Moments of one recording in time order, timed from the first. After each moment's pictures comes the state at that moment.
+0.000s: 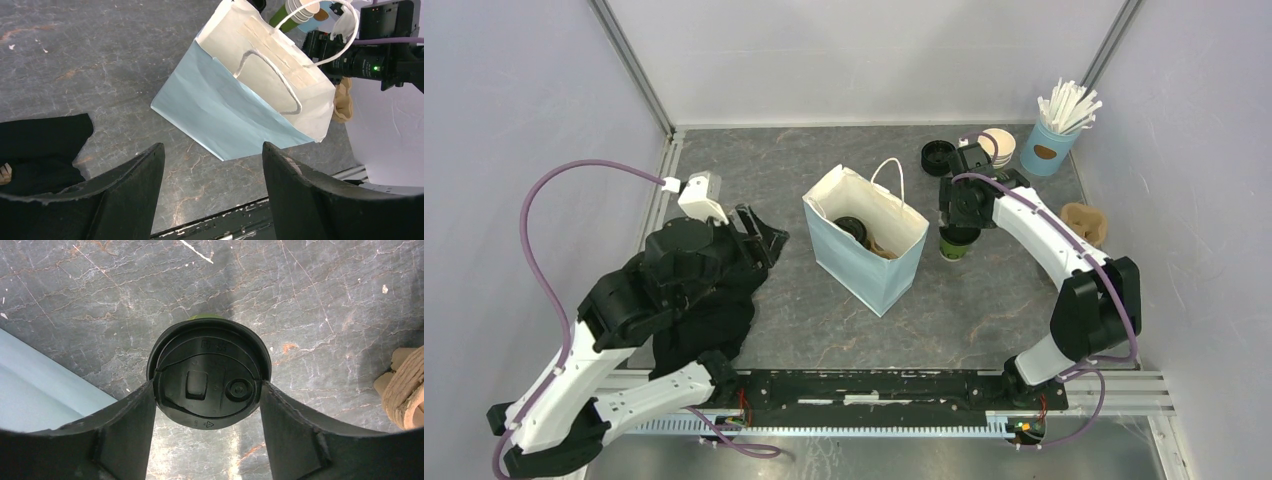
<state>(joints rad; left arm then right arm) -0.85 0.78 1.29 -0.92 -0.41 -0.69 0.35 1.56 1.29 -0.81 0.26 0.37</state>
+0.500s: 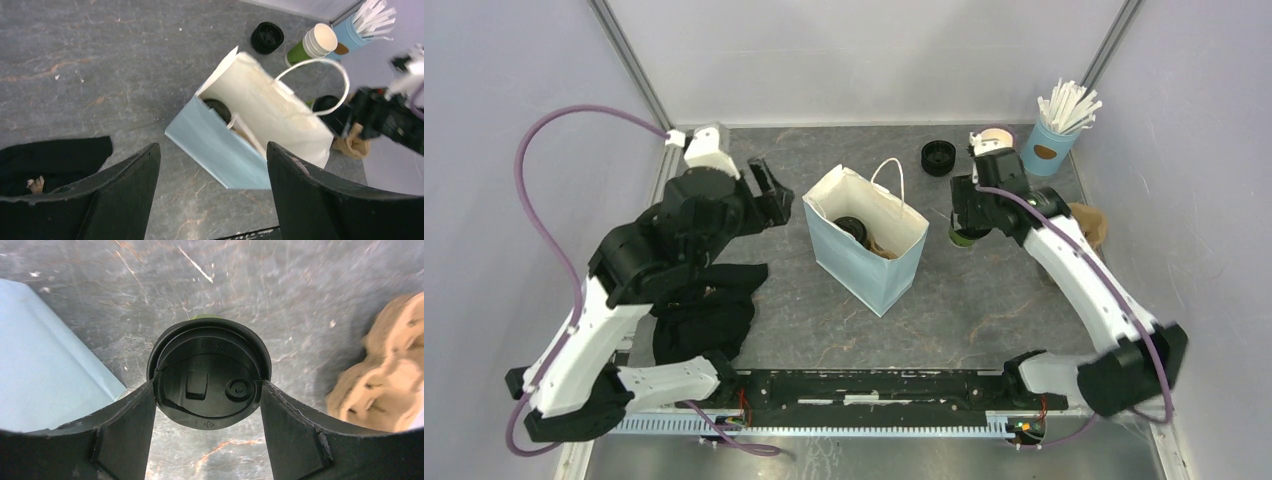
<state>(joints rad) -0.85 1.02 1.60 -1.05 -0.55 -0.69 0.35 1.35 1.24 -0.80 0.23 0.20</state>
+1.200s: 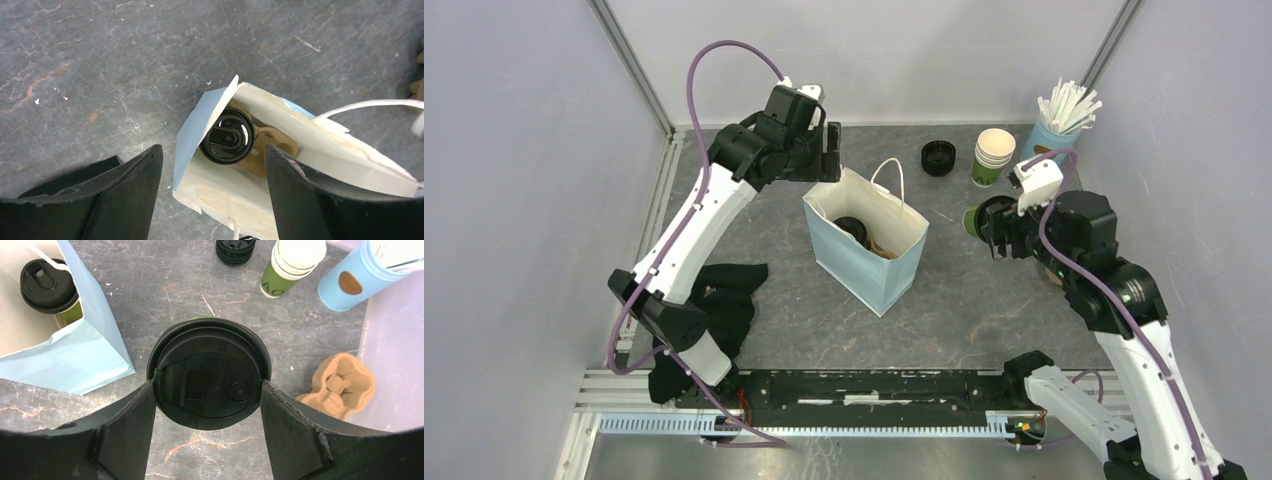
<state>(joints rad) -0.59 1.64 1.98 -1.10 -0.16 -0.40 0.35 0.82 1.23 -0.87 0.07 -0.09</state>
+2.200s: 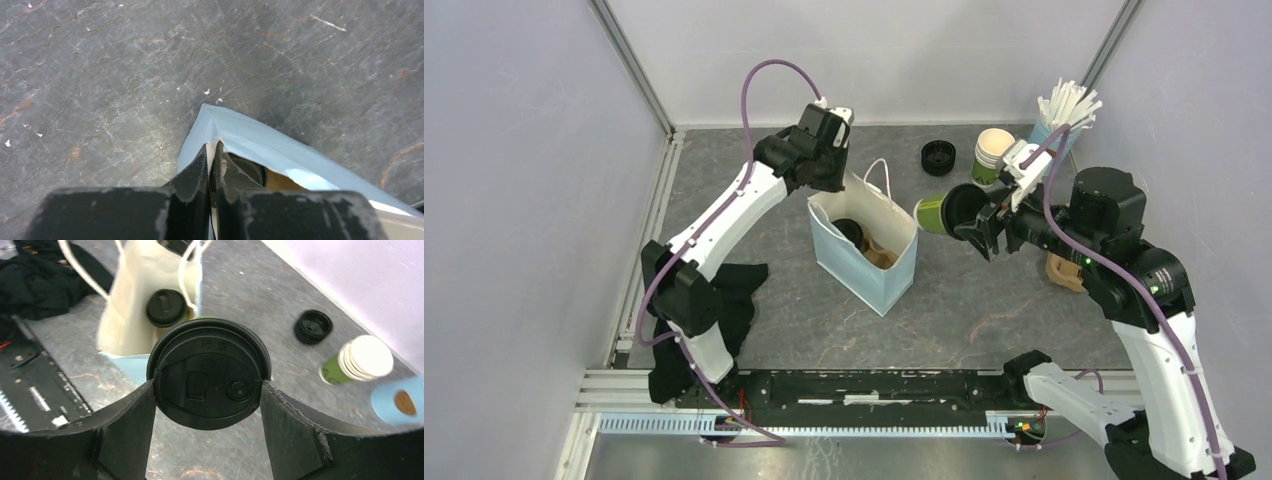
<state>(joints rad) -0.59 1.77 1.82 -0.88 -0.08 -0.27 0.38 0.91 1.50 -0.94 -0.34 -0.24</state>
